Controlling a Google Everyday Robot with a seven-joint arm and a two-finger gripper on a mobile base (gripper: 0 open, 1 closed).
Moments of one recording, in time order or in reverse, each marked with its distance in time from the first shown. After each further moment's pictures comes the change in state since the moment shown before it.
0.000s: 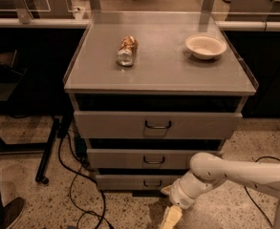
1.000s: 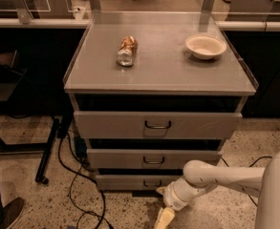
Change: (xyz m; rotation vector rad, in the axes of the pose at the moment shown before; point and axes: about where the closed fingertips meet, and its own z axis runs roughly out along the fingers) arm 0.009 -0.041 0.049 0.068 -0.024 -0.036
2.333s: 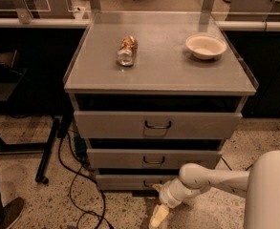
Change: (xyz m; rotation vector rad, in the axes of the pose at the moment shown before) arm 0.002 -0.045 0.038 0.064 -0.051 -0.042
